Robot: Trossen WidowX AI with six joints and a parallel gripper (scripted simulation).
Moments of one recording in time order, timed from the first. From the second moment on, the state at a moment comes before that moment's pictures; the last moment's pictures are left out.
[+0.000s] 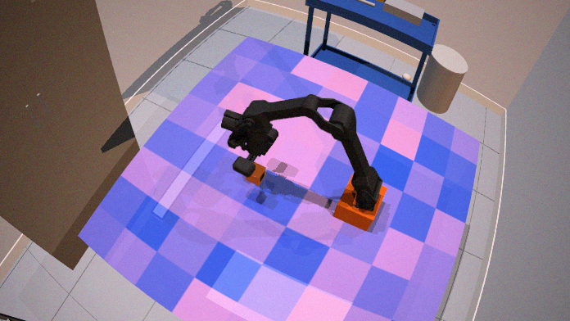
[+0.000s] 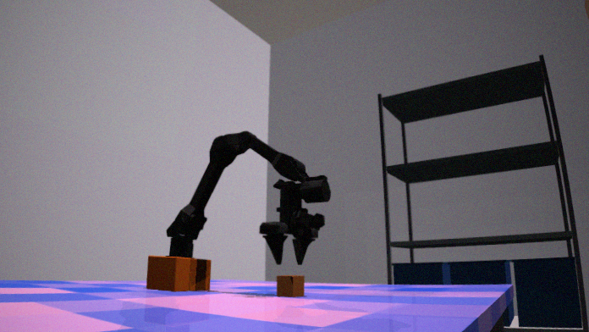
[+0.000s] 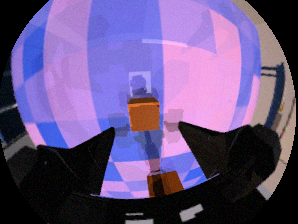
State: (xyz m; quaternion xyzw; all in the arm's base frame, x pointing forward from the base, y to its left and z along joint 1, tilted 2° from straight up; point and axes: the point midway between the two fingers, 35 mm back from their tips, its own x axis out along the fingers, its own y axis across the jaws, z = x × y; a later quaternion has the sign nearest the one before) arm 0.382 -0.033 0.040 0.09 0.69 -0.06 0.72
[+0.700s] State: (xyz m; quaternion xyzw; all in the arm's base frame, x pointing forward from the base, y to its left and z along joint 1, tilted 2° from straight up) arm 0.386 -0.032 0.005 0.08 0.68 -0.06 0.72
